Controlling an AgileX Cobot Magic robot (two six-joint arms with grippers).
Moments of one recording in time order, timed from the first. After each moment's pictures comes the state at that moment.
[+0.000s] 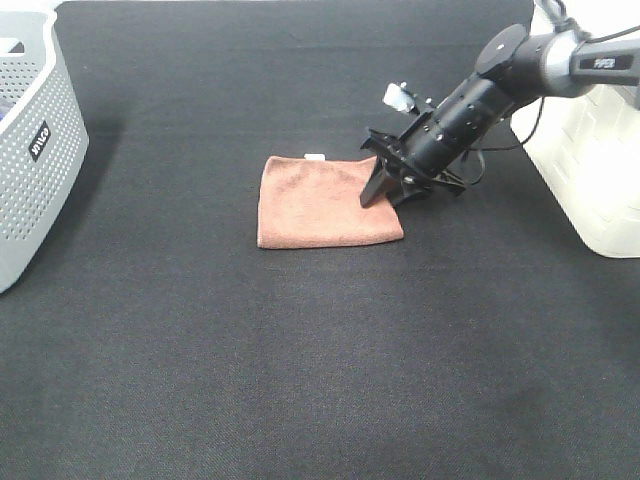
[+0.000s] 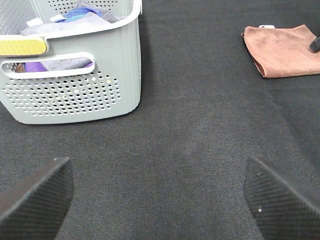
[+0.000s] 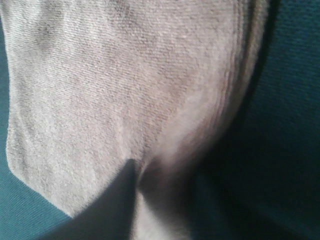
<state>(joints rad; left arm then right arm) -0.01 0.00 -0.50 -0.08 1.06 0.05 0.20 2.53 -1.98 0.71 1.00 -0.31</state>
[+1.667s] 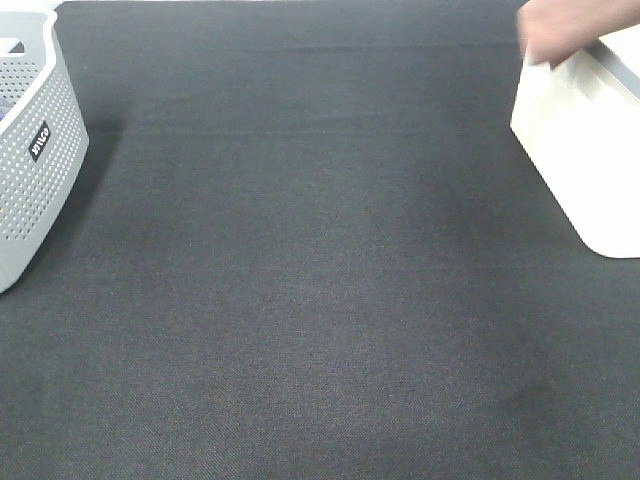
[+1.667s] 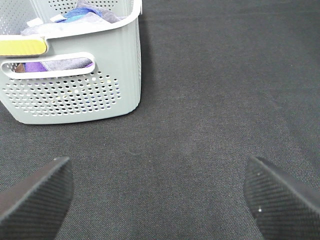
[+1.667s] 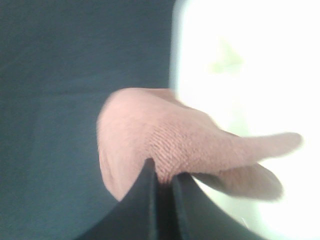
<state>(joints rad) -0.01 0.00 -0.50 -0.08 1.06 0.05 -0.27 1.93 -2.11 0.51 1.21 -0.25</state>
